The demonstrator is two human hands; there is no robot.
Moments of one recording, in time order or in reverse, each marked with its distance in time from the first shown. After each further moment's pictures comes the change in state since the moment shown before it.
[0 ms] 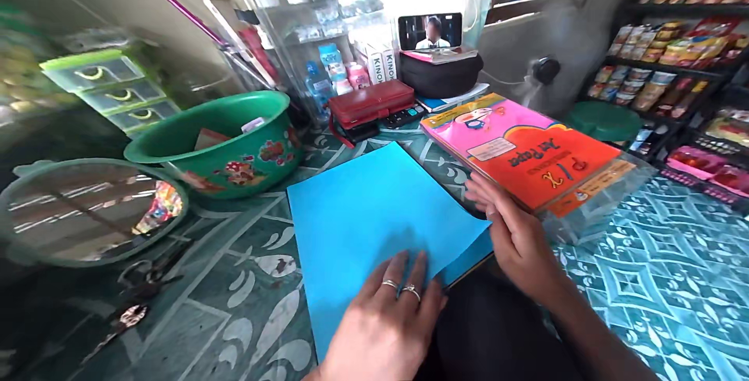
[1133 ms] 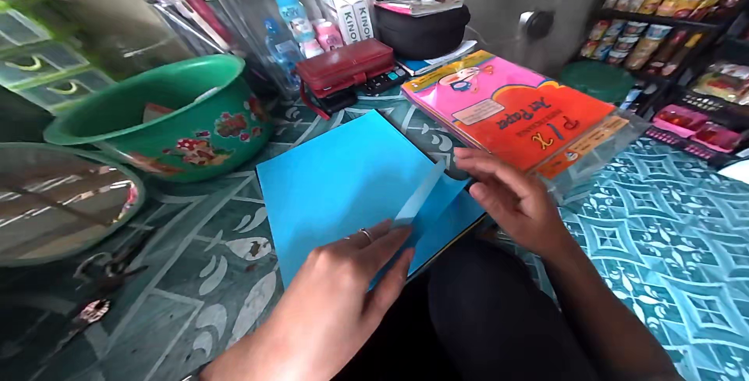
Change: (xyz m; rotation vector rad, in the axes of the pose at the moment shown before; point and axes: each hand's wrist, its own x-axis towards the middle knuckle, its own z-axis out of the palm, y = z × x) left_hand 0.012 -0.030 -0.016 -0.474 -0.066 -0.179; right_hand -0.001 0.011 -0.021 0.257 -0.069 -0.041
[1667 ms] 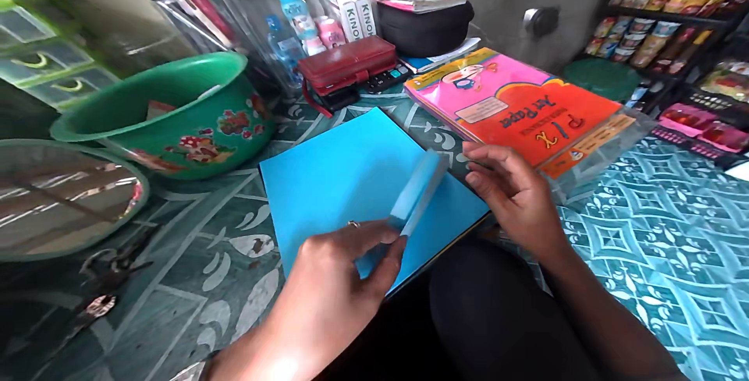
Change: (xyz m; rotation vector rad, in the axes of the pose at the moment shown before) left_hand 0.001 -0.001 0.000 -0.144 0.090 -0.176; right_hand 0.002 -0.007 0.013 -0.040 0.152 0.090
